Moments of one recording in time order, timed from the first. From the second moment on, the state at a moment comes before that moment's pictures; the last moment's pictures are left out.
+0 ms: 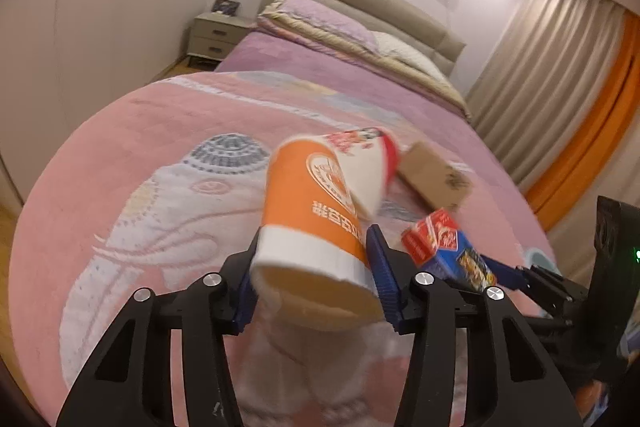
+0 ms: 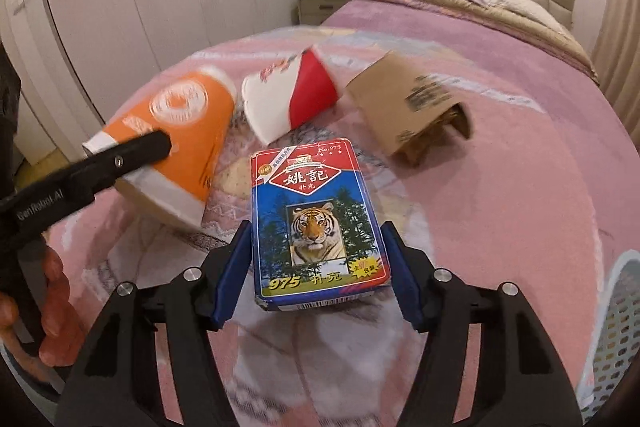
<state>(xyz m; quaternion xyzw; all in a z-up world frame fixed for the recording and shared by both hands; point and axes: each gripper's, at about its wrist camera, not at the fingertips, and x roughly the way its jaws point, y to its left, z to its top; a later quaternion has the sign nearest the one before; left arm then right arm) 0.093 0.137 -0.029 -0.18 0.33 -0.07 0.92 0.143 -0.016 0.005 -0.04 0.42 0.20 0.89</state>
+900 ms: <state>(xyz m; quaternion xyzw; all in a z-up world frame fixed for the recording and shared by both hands) 0.109 -0.133 0.043 -0.06 0.31 -0.32 0.89 0.070 -0.287 0.063 0.14 0.32 -0.08 0.93</state>
